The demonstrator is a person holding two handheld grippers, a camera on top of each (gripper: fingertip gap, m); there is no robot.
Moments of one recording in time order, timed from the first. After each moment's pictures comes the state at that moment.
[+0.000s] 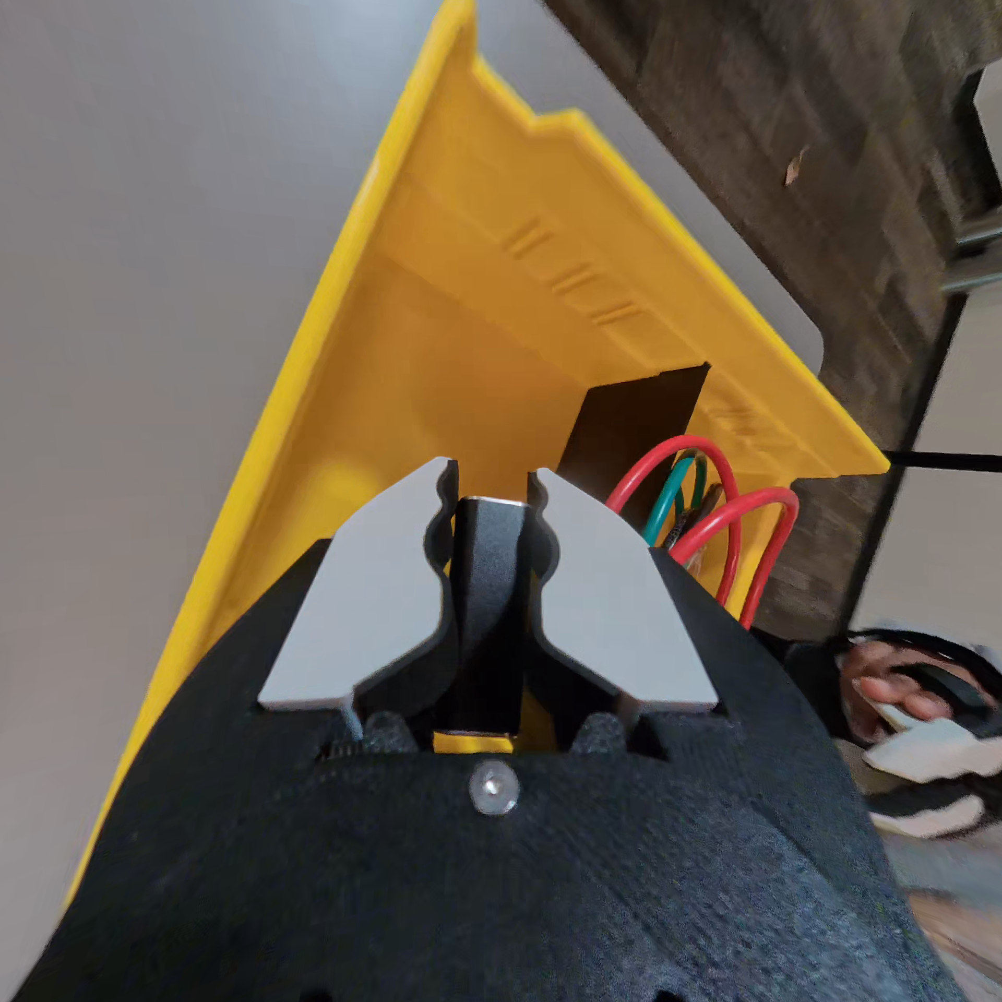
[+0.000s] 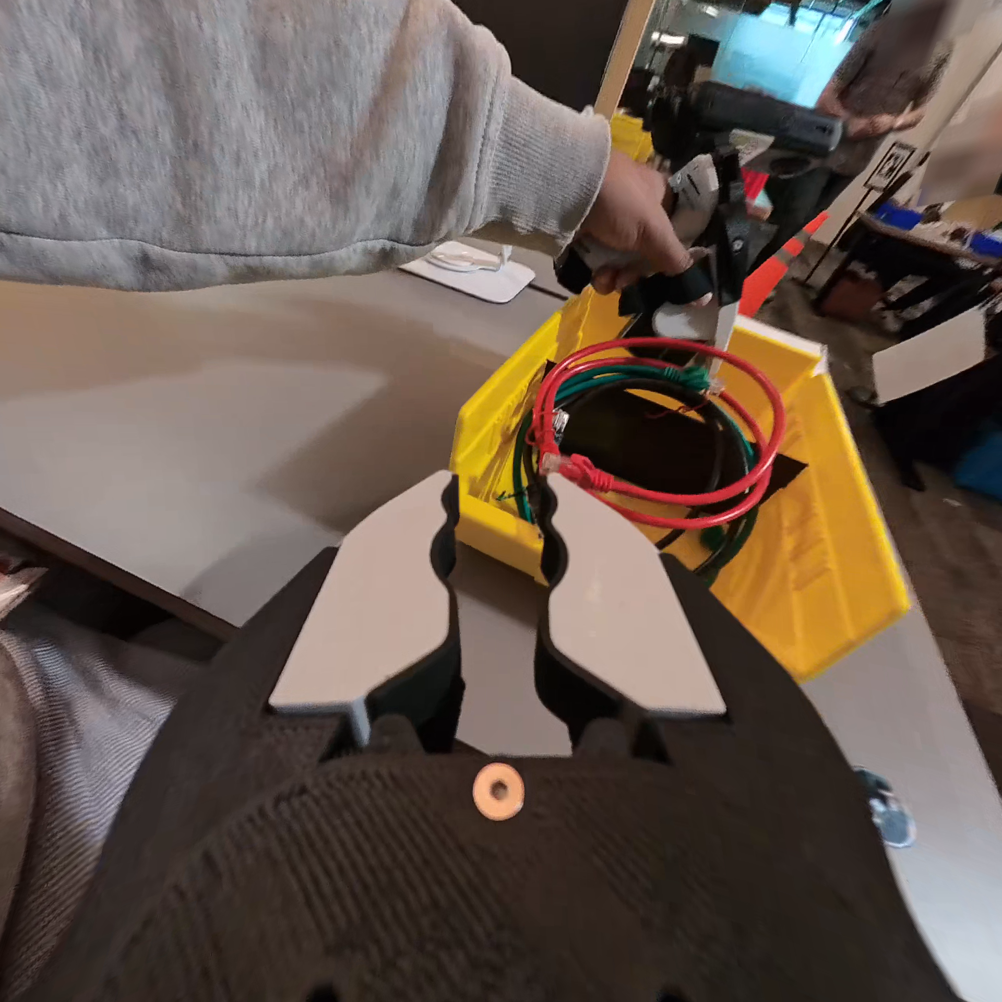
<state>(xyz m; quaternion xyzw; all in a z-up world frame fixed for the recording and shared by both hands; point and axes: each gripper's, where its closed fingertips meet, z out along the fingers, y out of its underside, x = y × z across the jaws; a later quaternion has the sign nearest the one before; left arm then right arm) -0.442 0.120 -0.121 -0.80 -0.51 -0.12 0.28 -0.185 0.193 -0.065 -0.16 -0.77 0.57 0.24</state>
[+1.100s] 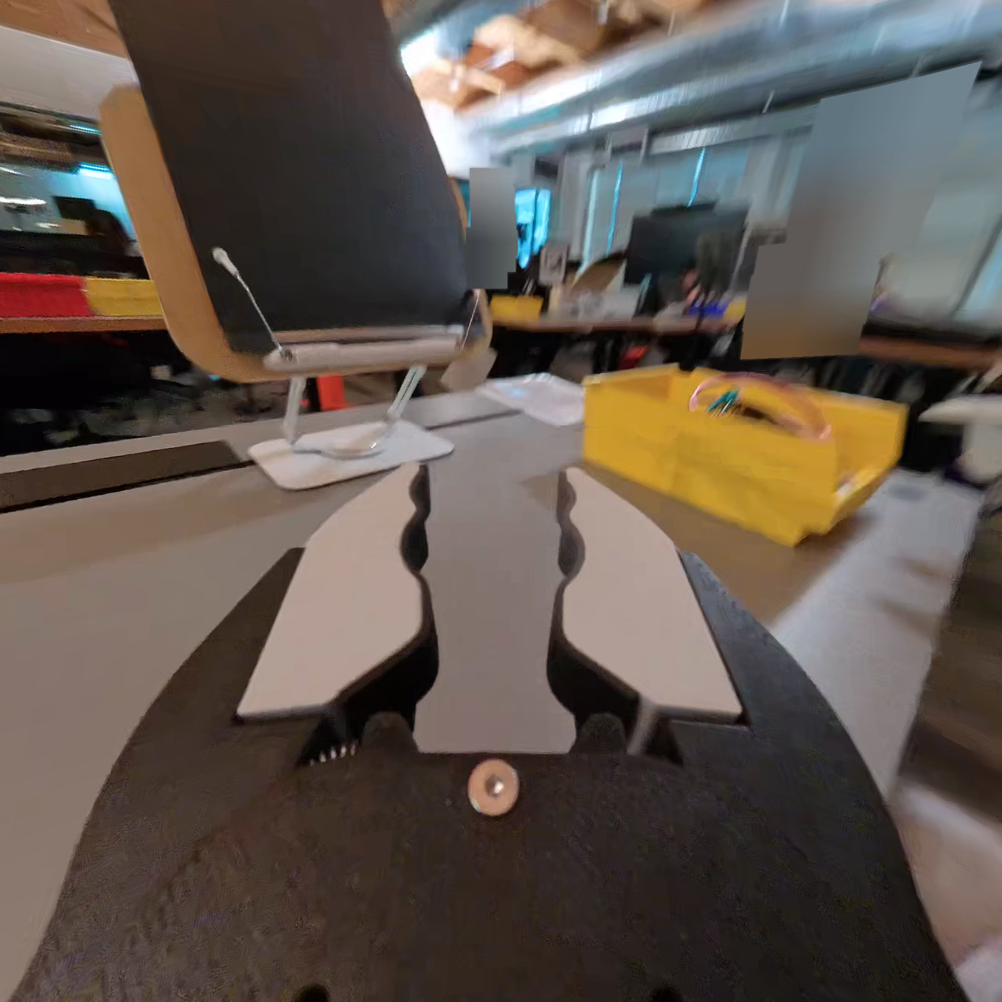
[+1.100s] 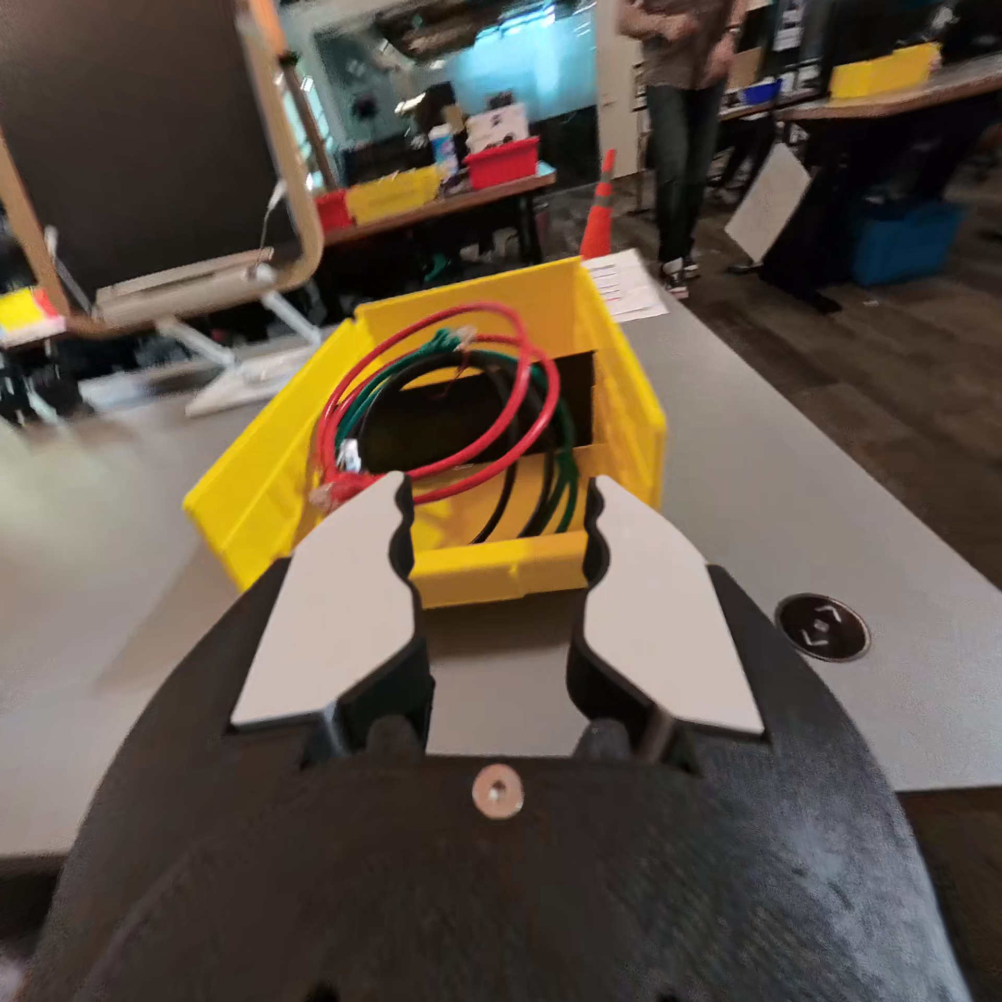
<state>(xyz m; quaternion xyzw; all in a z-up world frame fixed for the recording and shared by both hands) -0.042 -0.154 -0.038 -0.48 -0.47 0.49 0.56 -0.275 0.273 -0.079 -0.42 -0.62 0.63 0.22</state>
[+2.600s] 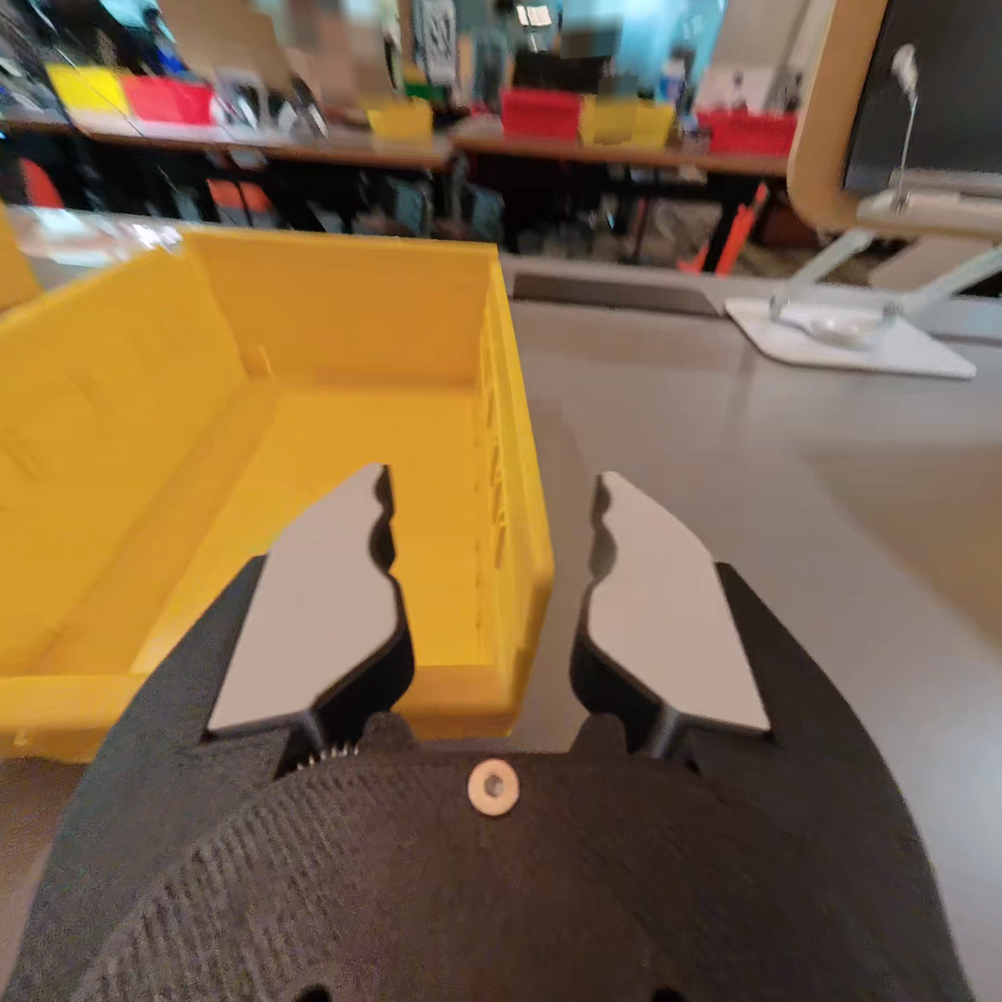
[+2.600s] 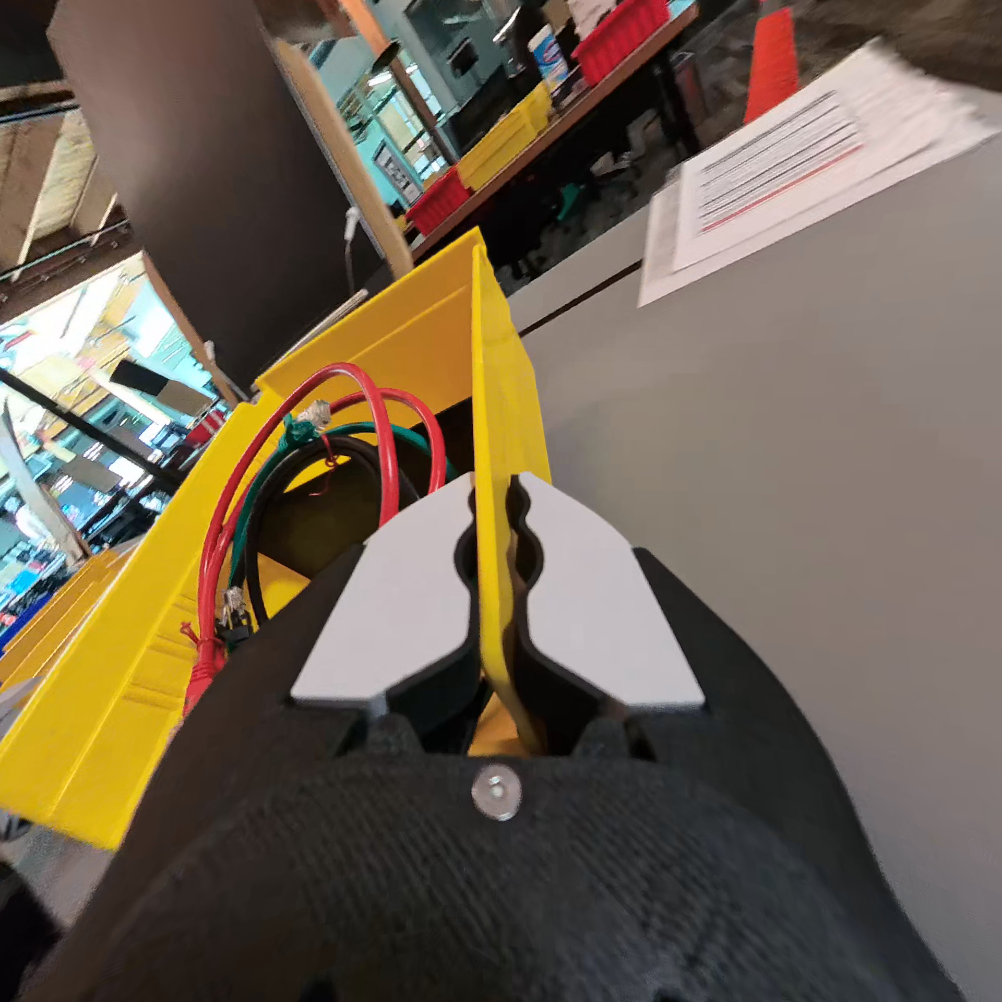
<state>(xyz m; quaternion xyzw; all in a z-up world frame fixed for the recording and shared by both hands) 0.089 -0.374 -0.097 -0.31 -0.71 0.56 0.29 -0.335 0.148 -0.084 -0.44 -0.61 0.66 0.00</state>
